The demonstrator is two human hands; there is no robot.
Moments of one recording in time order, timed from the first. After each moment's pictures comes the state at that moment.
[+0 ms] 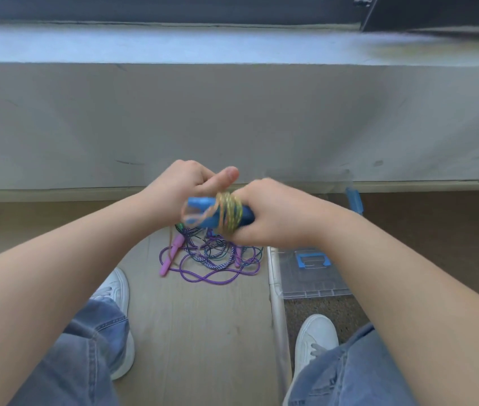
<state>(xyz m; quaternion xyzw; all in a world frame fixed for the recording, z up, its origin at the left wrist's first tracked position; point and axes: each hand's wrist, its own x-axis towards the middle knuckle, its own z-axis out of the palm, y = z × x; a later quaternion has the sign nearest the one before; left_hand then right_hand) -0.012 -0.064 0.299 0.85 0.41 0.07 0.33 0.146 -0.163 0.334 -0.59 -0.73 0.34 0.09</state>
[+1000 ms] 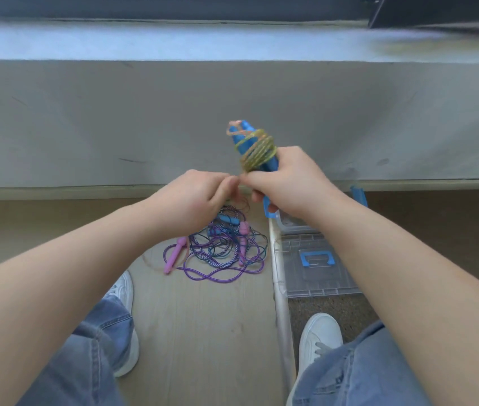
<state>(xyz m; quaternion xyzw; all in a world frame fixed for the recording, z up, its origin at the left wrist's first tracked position) -0.019 -0.075 0.293 0.89 0.35 0.04 0.28 0.153 -0.144 0.321 -0.72 -0.50 0.38 0.30</state>
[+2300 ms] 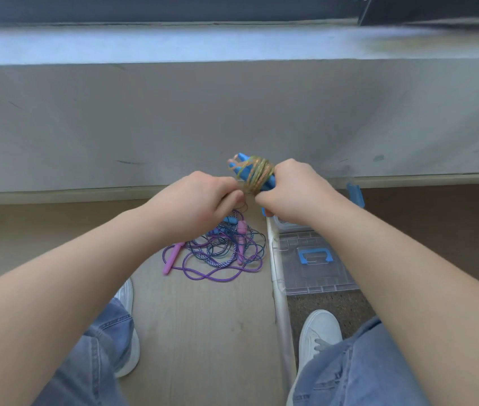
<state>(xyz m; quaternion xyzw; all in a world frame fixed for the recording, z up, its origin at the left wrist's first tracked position) -0.013 -0.086 0.293 0.93 0.31 0.04 0.19 0.164 -0.153 0.316 -0.80 -0.52 0.27 0.10</state>
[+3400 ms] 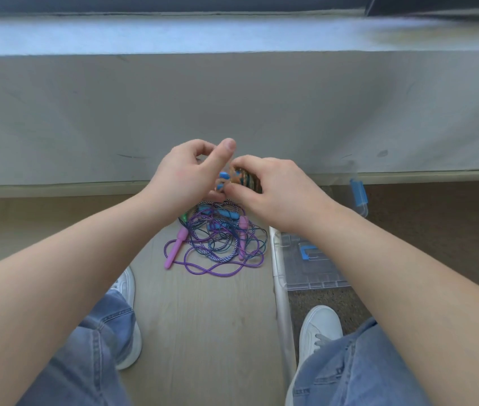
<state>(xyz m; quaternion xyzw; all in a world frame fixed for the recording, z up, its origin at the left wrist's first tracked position) -0.001 -0.085 0.309 0.62 0.52 0.24 0.53 0.150 -0.156 0.296 -0.69 -0.66 0.23 0.19</state>
